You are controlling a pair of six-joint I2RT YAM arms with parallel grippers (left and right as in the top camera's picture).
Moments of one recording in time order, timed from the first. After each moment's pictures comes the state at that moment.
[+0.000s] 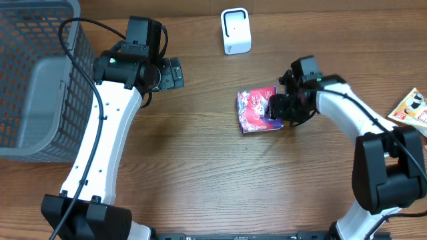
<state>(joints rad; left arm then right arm) -0.19 1.66 1.69 -1.15 -0.15 -0.38 0.22 1.88 1.30 -0.80 -0.30 0.25</state>
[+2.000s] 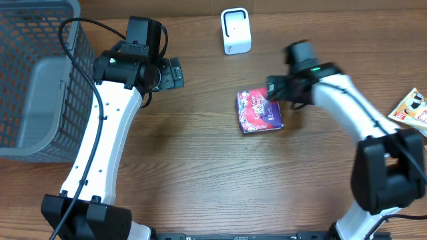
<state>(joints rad) -0.19 1.66 1.69 -1.15 -0.15 -0.38 0.24 1.88 1.40 -0.74 -0.06 0.33</state>
